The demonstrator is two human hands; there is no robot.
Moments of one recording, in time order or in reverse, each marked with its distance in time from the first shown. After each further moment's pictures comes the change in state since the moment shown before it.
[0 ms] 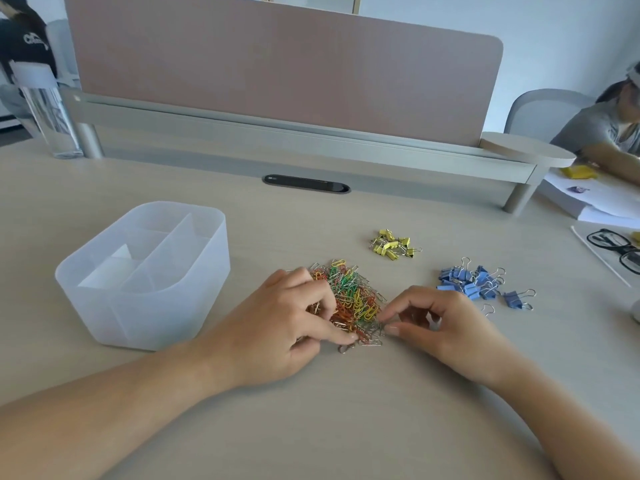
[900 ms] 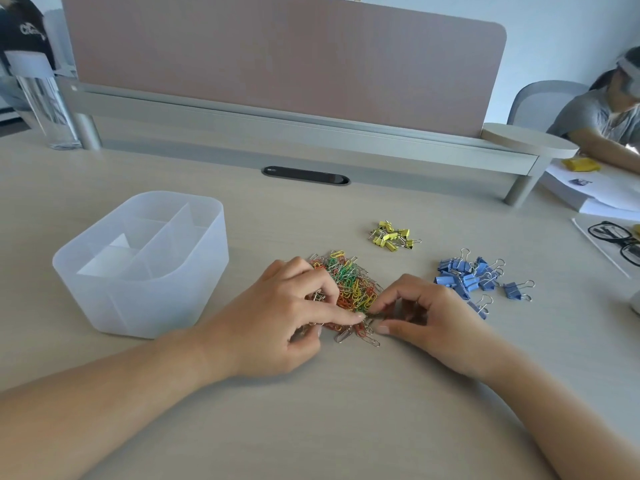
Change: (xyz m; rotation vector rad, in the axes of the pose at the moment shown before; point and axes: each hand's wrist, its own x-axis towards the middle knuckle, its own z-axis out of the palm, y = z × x) left_hand -0.001 0.005 -0.001 0.009 -0.065 -0.048; right_hand 0.003 0.000 0.006 -0.038 -0.036 0.003
